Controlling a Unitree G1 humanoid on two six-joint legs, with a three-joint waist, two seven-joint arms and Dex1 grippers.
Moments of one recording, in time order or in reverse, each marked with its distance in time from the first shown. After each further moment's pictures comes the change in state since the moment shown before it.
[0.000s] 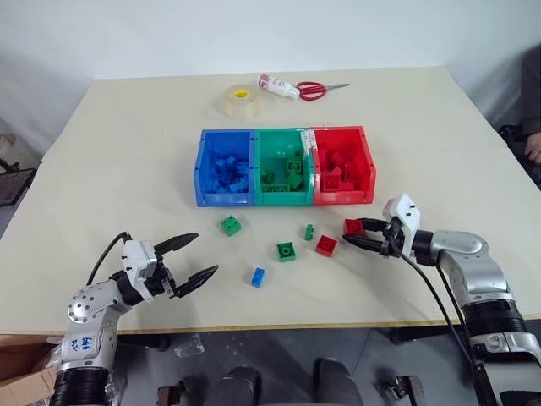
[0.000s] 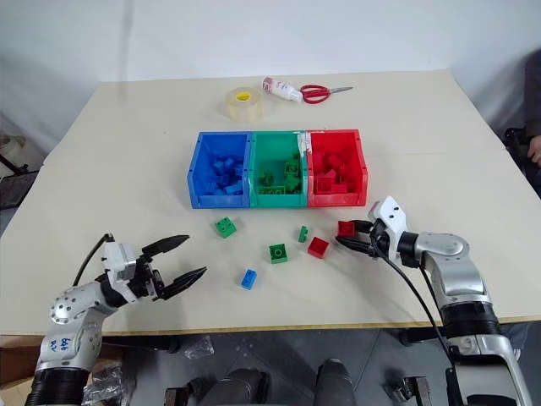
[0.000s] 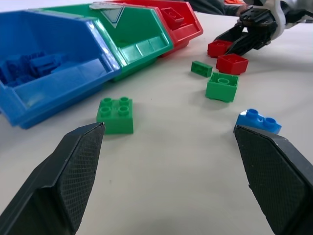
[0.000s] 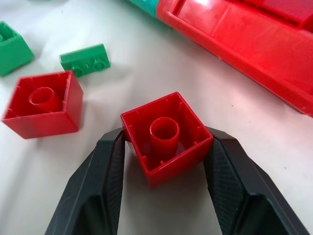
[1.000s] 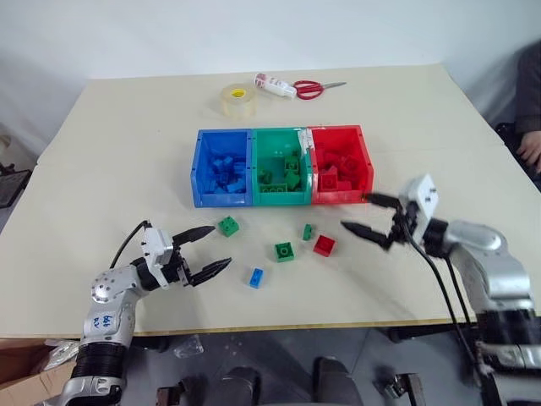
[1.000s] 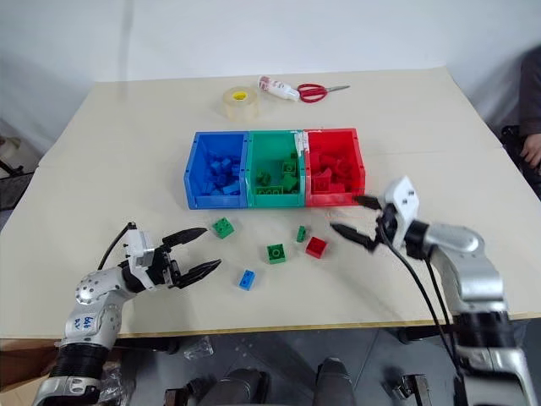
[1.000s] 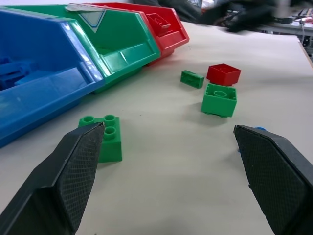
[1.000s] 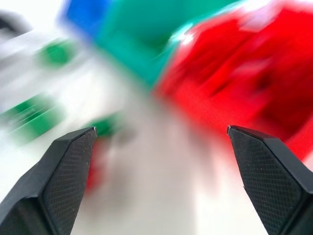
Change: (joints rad) left arm -0.147 -0.030 -0.075 0.156 0.002 -0.017 -0.070; right arm 0.177 -0.085 -0.091 -0.325 0.159 0.139 0.001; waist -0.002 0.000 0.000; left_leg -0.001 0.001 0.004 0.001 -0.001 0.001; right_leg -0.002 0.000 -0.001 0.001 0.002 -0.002
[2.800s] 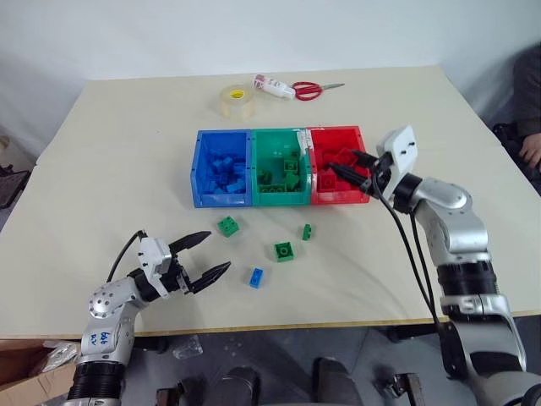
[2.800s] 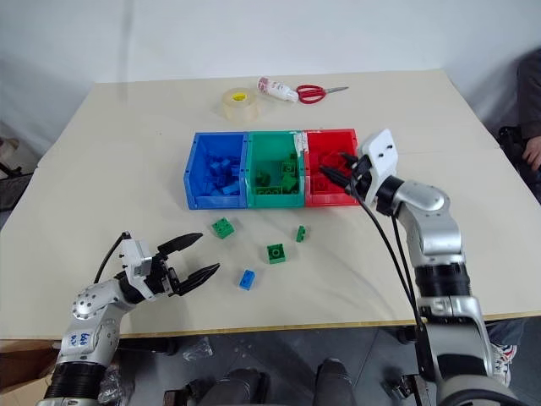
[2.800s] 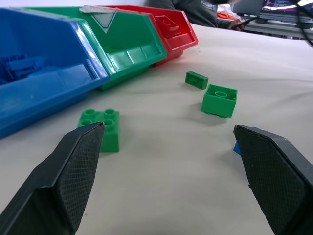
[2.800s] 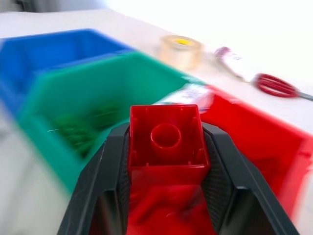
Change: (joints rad) left arm 0.112 -0.021 0.016 -0.131 -0.002 0.014 0.102; right arm -0.574 0.223 0.081 0.555 -0.212 -0.251 -0.243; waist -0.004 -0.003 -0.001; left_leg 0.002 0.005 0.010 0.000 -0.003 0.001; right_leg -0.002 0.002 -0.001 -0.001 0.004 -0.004
